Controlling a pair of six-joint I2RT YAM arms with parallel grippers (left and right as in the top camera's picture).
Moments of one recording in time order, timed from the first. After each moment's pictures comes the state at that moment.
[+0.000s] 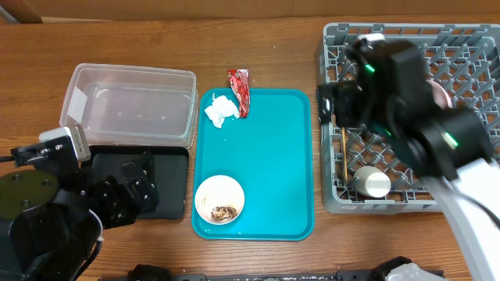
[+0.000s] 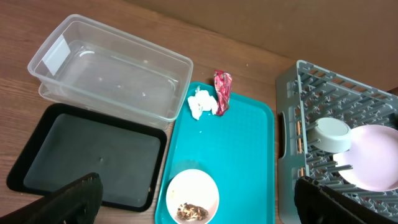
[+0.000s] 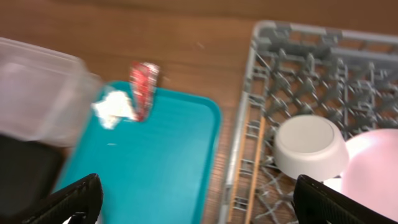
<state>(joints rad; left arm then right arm) -0.20 0.97 1.84 -1.52 -0.04 -0.47 0.41 1.31 1.66 -1.12 0.06 0.20</state>
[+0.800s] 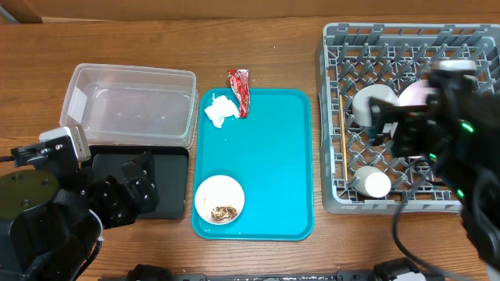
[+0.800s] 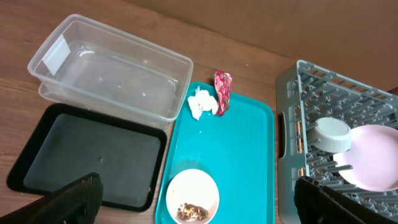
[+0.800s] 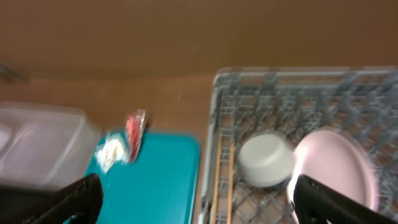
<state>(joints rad) -0.20 0.97 1.84 -1.52 -0.04 -0.47 0.23 1.02 1.56 -1.07 0.04 0.19</state>
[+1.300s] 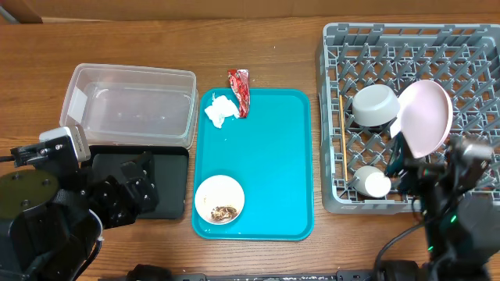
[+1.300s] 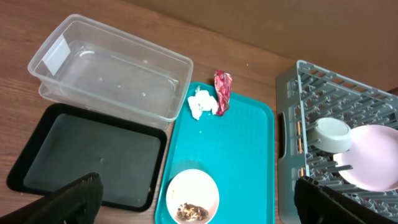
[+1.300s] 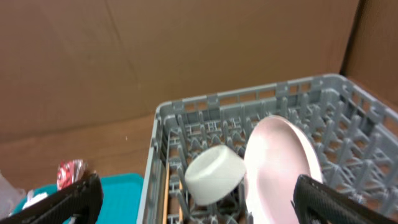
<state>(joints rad) -0.20 0.97 1.84 -1.52 -0.04 -0.47 -0.02 0.41 0.68 -0.47 0.04 0.17</state>
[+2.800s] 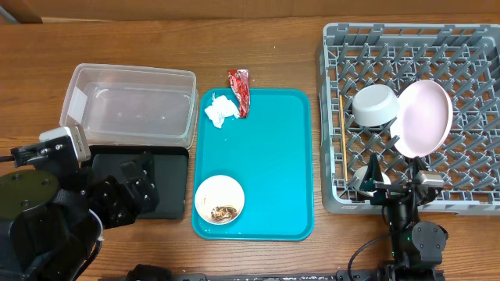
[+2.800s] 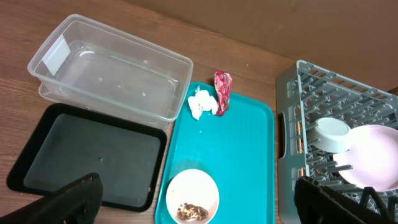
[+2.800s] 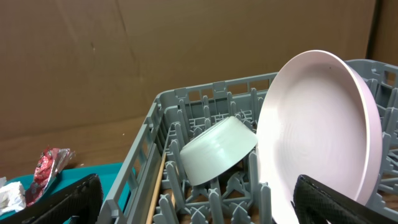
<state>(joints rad) -0.20 0.97 1.84 -1.52 -0.04 -0.47 -0.02 0.01 0.02 -0.03 0.01 0.17</state>
